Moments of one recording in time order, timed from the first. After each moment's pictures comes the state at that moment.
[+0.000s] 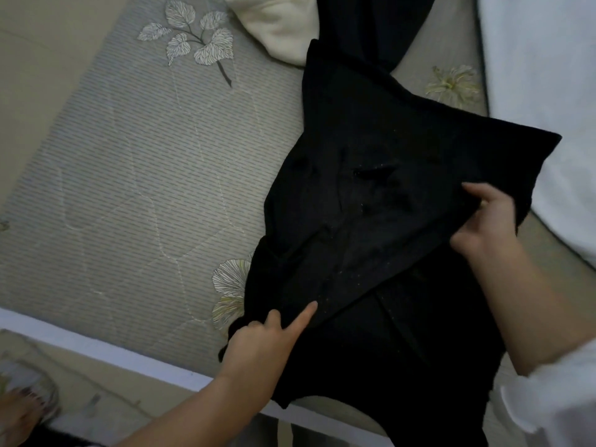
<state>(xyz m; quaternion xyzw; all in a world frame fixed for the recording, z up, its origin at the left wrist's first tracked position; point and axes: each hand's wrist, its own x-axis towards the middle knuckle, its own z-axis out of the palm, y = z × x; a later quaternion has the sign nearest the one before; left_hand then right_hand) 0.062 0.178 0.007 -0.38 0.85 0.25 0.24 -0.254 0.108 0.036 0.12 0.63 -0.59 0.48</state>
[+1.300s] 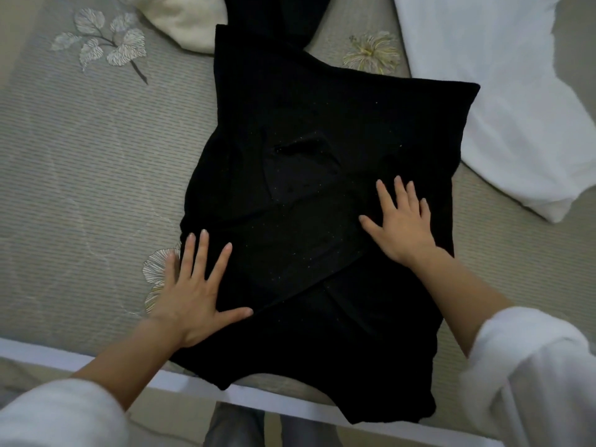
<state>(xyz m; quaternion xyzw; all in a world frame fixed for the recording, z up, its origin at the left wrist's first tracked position) 0.052 0.157 -0.038 -0.43 0.84 0.14 0.28 -0.305 0.204 -0.053 -0.49 0.84 0.07 0.22</state>
